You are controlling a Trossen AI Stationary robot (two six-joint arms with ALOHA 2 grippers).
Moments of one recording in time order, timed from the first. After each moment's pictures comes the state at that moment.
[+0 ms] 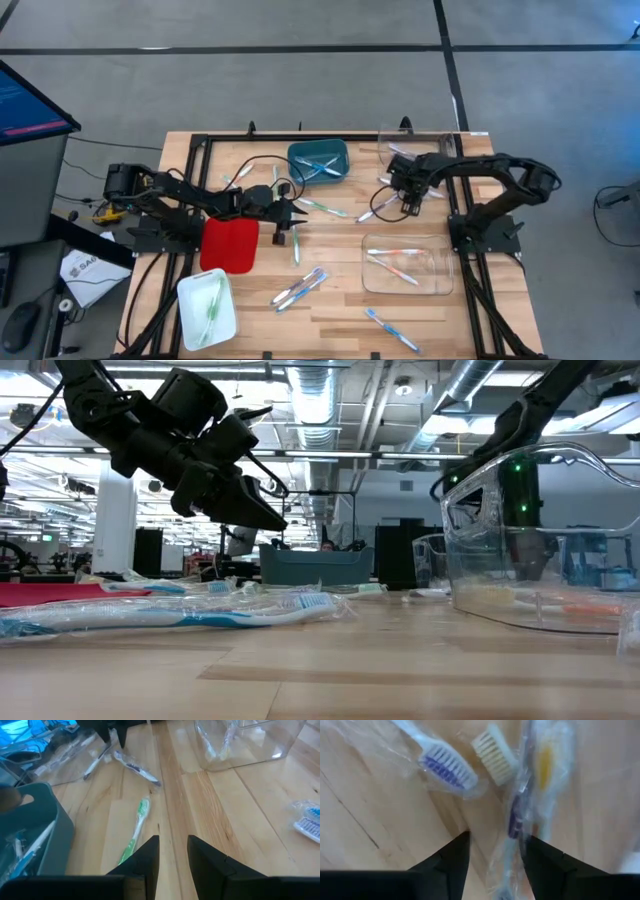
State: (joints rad) left arm 0.10 1.50 0.48 0.56 0.03 0.29; right arm -0.55 1.48 0.69 -0.73 0.17 -0.23
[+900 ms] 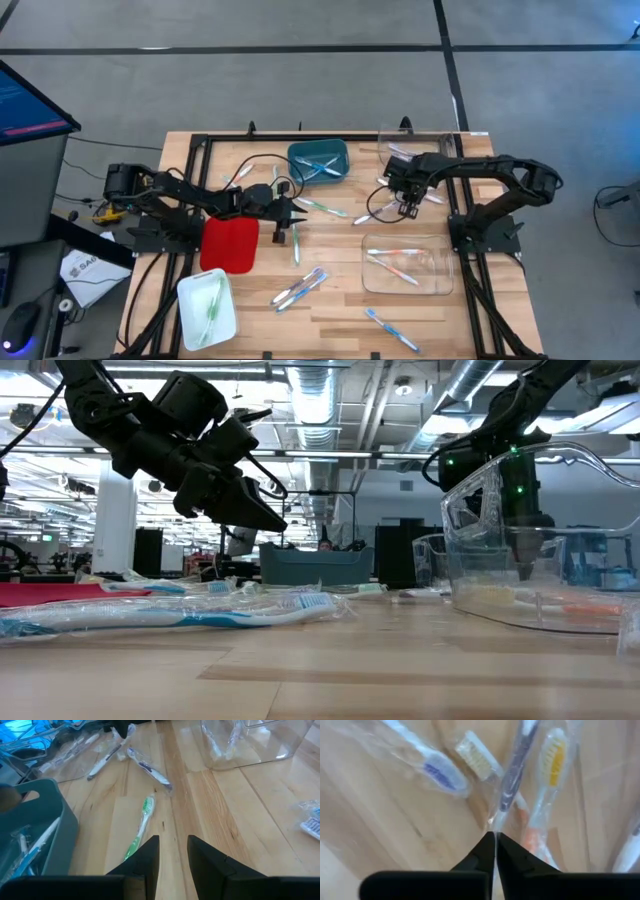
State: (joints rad) left arm 0.11 1.50 0.48 0.56 0.03 0.28; right arm -0.47 1.46 0.77 -0.87 0.15 -0.10
